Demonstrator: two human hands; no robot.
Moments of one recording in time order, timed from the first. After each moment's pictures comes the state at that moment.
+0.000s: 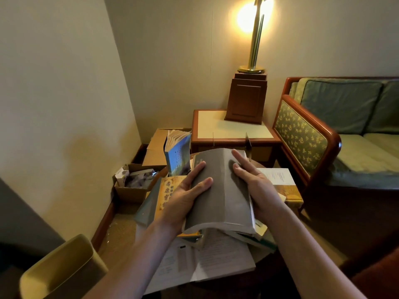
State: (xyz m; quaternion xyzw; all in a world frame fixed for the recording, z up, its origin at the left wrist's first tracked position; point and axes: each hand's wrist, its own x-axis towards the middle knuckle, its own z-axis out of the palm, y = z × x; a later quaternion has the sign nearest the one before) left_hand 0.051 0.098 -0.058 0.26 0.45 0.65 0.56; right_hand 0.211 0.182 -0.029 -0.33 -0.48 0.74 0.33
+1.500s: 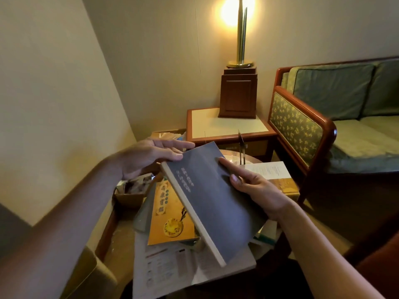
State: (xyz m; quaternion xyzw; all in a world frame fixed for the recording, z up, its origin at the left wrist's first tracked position) left_hand -0.028 0.126 0.048 0.54 0.61 0.33 0.47; right_hand 0.246 0.213 -0.049 -0.25 -0.61 0.72 0.21
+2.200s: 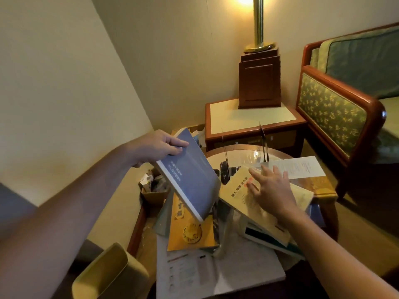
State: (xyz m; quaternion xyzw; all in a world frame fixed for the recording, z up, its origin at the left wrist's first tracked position) left_hand -0.046 0.171 0.062 0.52 0.79 0.16 0.27; right_hand 0.202 0.283 -0.152 -0.50 -0.84 0.14 0.13
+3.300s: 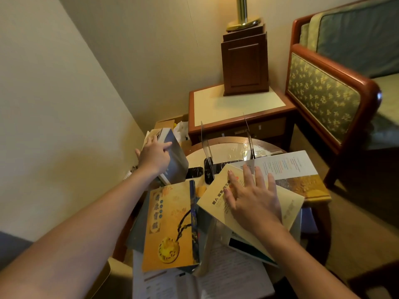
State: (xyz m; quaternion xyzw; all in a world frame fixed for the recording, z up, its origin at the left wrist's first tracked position) left_hand -0.087 0.291 -0.093 0.49 0.86 0.11 0.00; right_hand 0.193 0.283 -0.168 -0.50 -0.86 0.07 0.07
